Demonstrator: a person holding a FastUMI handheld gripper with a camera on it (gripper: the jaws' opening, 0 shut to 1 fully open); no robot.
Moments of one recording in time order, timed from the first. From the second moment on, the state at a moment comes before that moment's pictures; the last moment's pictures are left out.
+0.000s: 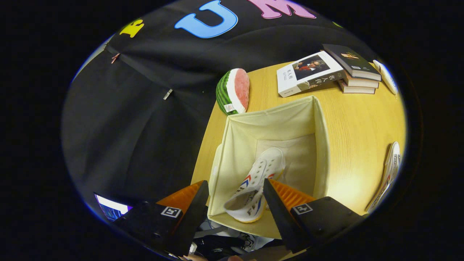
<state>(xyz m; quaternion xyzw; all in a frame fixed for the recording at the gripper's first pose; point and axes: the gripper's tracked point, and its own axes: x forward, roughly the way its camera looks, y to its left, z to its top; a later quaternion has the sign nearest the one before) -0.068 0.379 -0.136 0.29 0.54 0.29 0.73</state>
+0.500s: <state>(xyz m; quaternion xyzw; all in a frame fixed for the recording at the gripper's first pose) -0.050 0.225 -0.127 0.25 0.45 0.22 0.83</state>
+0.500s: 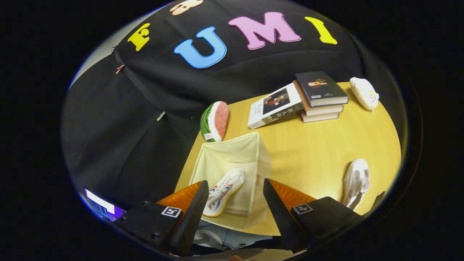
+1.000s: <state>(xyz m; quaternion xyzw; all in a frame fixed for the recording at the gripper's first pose) -0.114 0.012 -0.234 0.15 0.49 0.05 0.86</state>
